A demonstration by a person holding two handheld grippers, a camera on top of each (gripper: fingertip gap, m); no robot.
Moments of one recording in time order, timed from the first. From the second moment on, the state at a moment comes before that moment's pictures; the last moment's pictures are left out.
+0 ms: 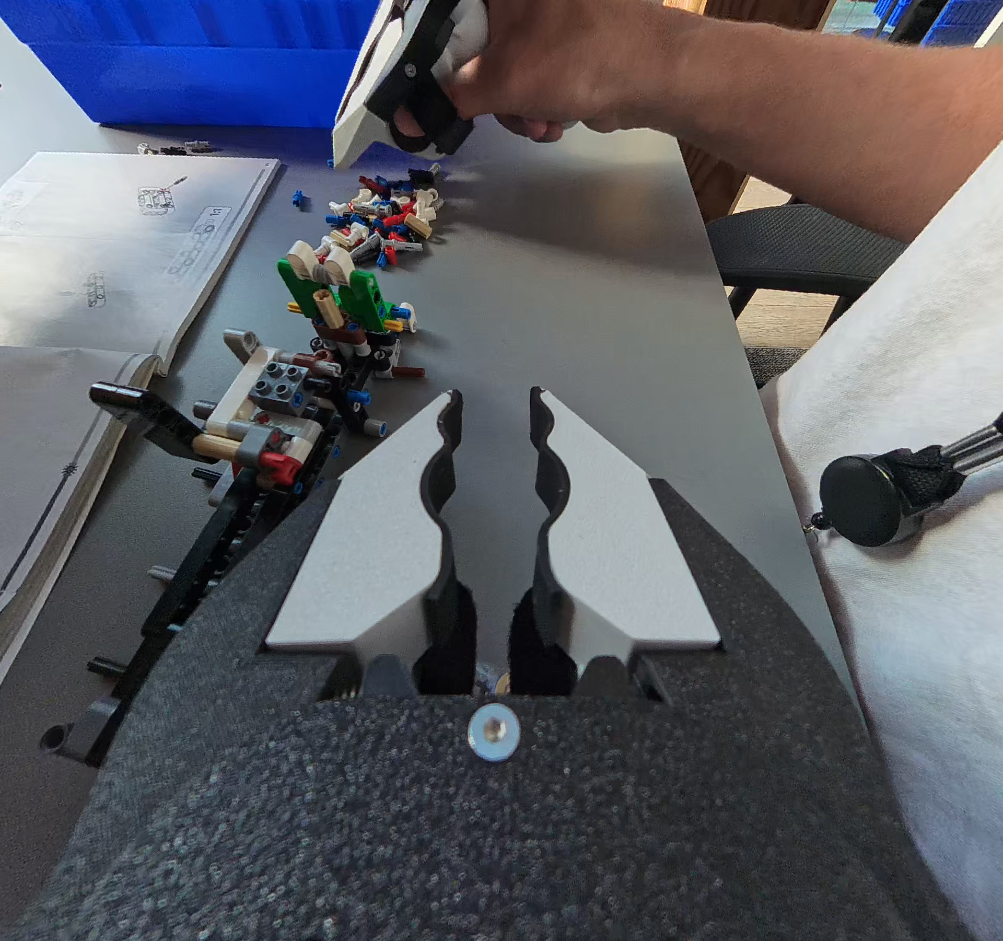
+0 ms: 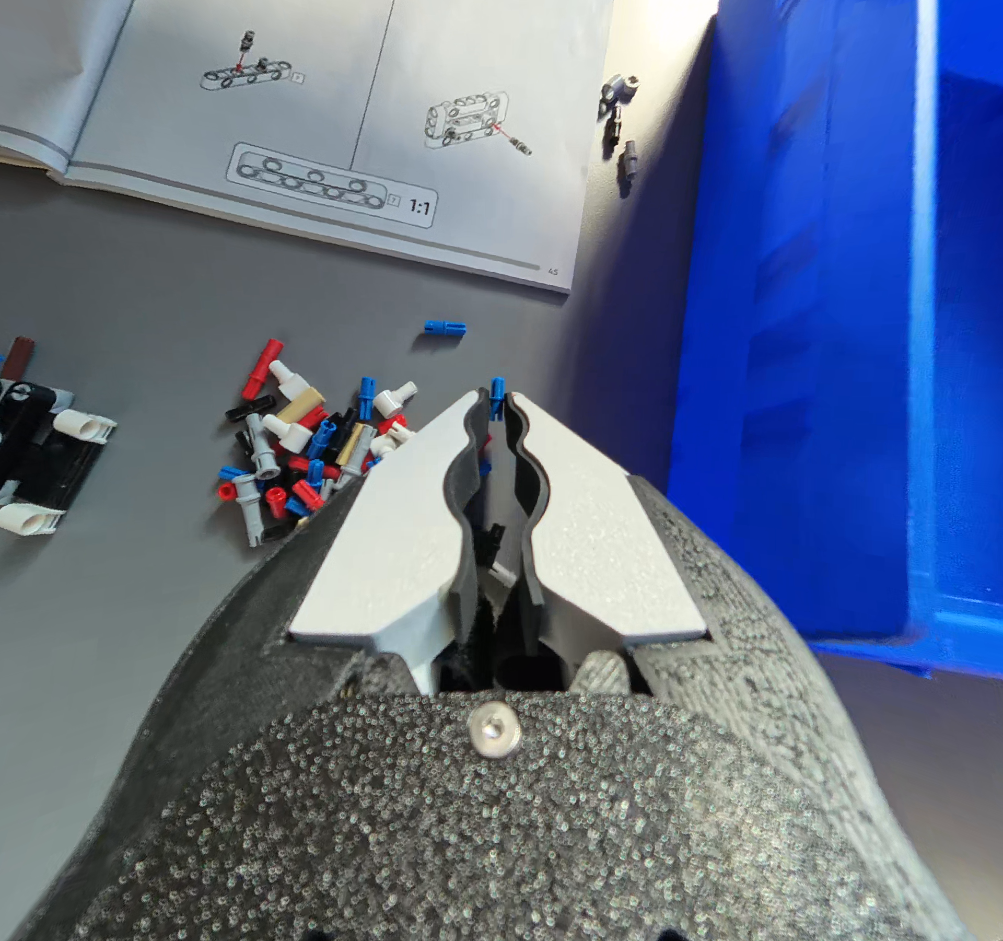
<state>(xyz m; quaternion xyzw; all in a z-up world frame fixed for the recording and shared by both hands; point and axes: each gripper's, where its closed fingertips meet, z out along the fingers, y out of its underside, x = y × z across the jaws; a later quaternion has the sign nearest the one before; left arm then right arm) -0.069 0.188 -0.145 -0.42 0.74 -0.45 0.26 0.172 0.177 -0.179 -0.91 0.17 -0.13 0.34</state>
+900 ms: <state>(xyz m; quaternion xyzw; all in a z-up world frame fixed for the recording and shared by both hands) -0.069 0.188 -0.148 -0.42 0.75 -0.45 0.25 0.126 0.200 -0.188 -0.94 0.09 -0.07 0.33</state>
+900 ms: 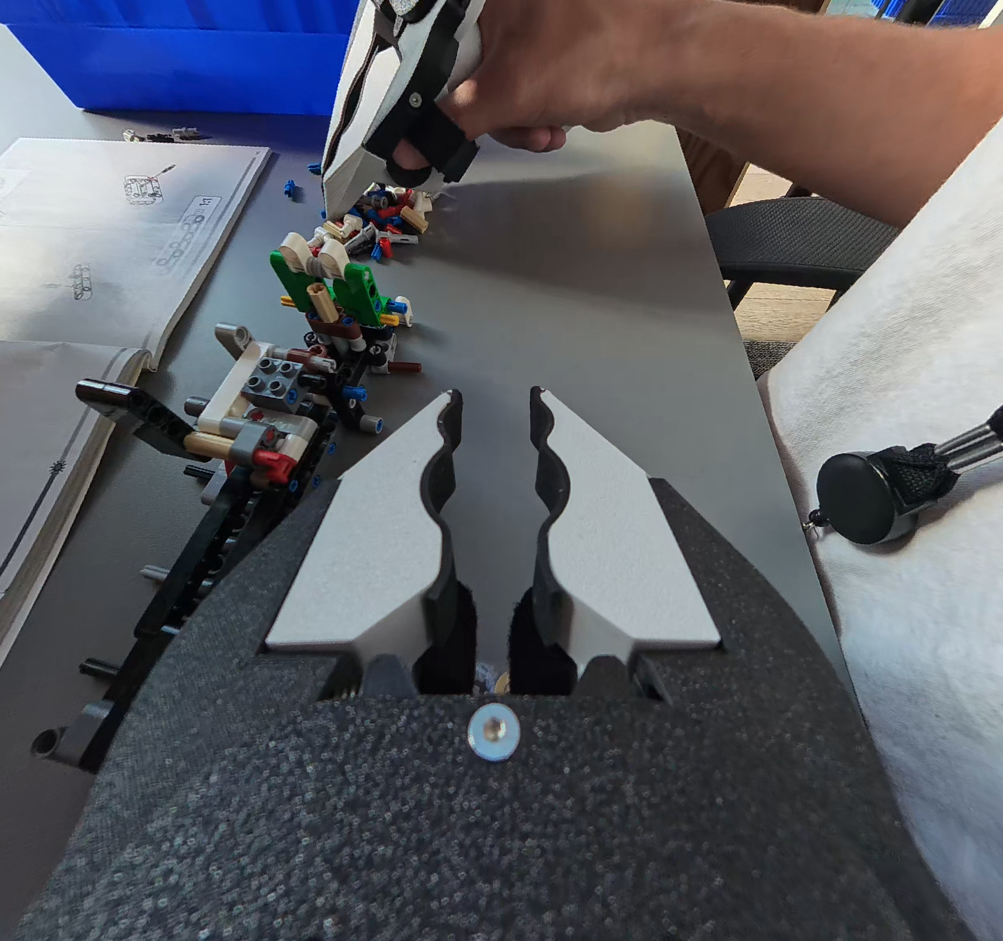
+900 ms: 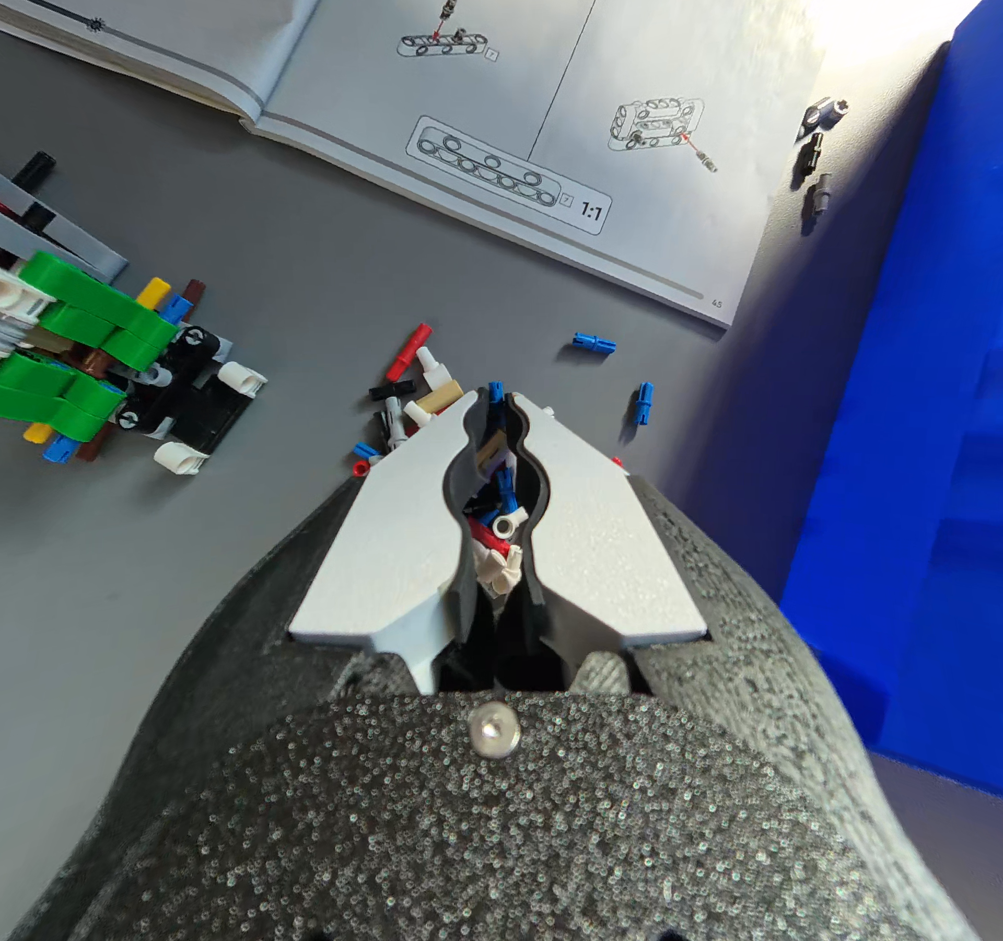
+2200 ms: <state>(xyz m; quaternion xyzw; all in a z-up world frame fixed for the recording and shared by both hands) -0.071 0.185 -0.151 -0.41 0.76 -0.45 0.24 0.169 0.212 -0.188 -0.91 0.17 -0.11 0.37</state>
